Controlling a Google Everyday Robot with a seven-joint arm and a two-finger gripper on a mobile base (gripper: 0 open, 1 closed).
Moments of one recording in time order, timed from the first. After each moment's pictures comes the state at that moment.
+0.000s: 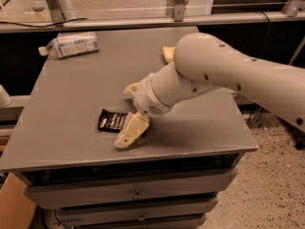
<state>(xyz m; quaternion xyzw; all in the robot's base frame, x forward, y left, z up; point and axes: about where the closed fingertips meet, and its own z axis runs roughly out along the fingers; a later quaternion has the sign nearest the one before) 0.497 0.069 0.815 -0.64 0.66 0.22 0.32</state>
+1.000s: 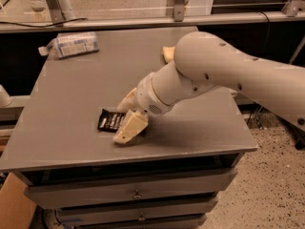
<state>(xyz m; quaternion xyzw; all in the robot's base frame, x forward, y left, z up) 0.495 0.067 0.815 -0.64 0.67 0.21 0.31</state>
